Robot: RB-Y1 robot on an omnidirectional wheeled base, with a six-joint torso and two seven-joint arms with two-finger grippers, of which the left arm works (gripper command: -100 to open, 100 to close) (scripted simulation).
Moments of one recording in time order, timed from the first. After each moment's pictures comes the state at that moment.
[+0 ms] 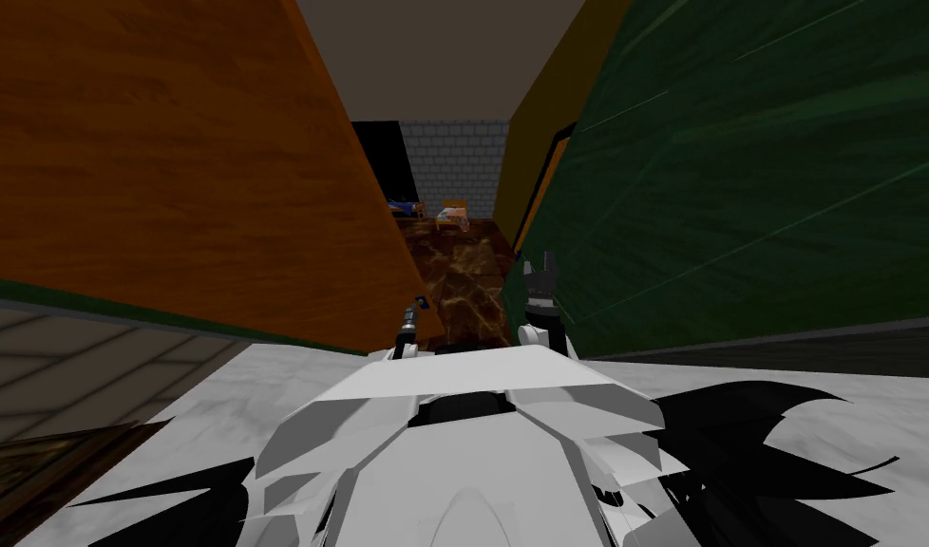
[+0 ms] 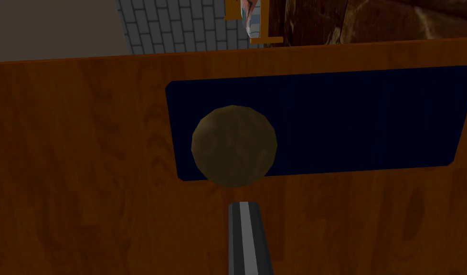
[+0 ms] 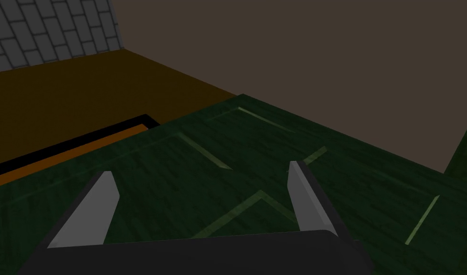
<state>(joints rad) 0.02 0.09 0.12 -0.82 -0.05 -0.77 0.09</state>
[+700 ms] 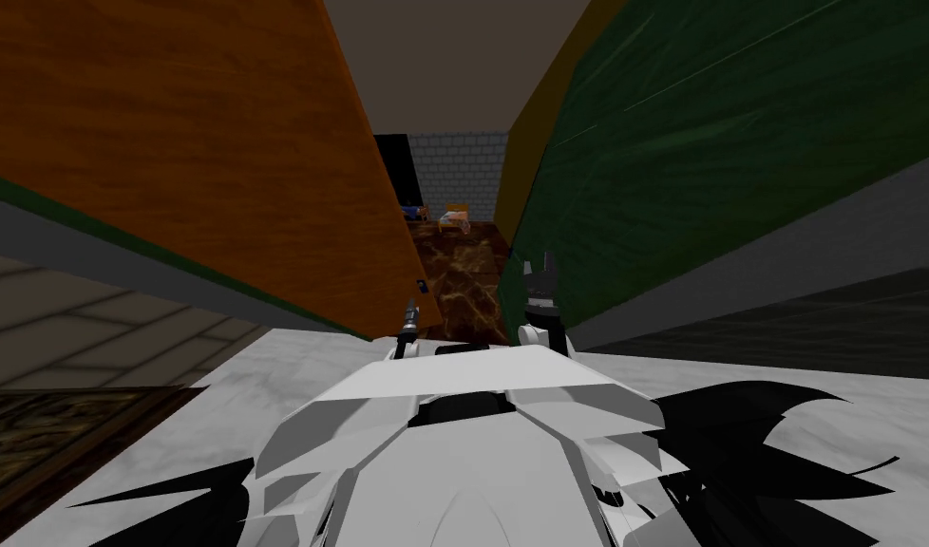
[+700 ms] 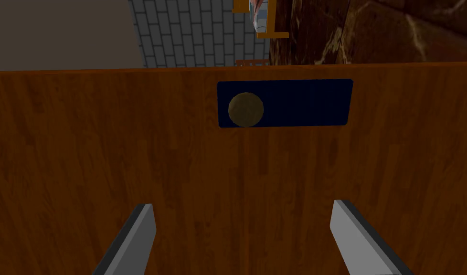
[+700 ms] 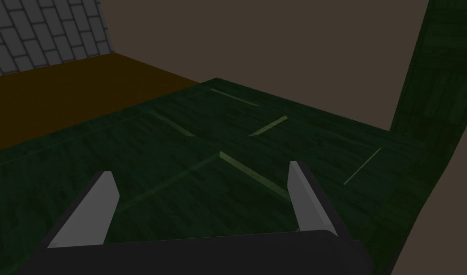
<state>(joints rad) 0.02 0.07 0.12 -0.83 -0.05 -0.75 0.10</state>
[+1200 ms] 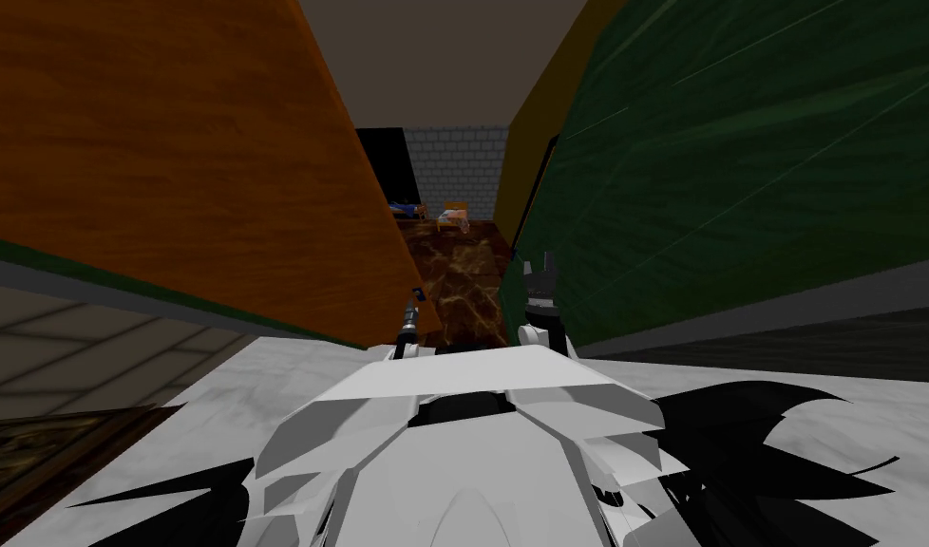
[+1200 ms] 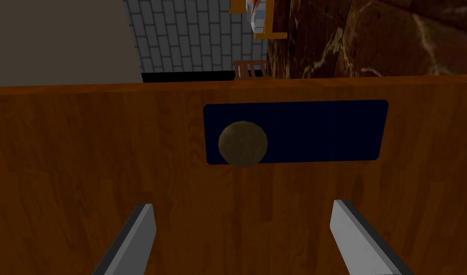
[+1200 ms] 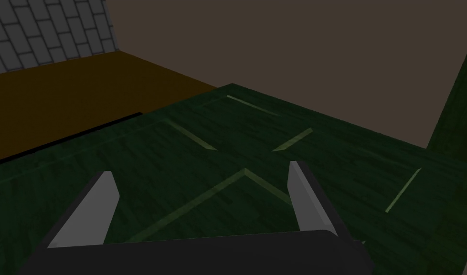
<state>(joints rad) 0.02 0.07 0.13 -0.83 -0.04 -0.76 0.10</state>
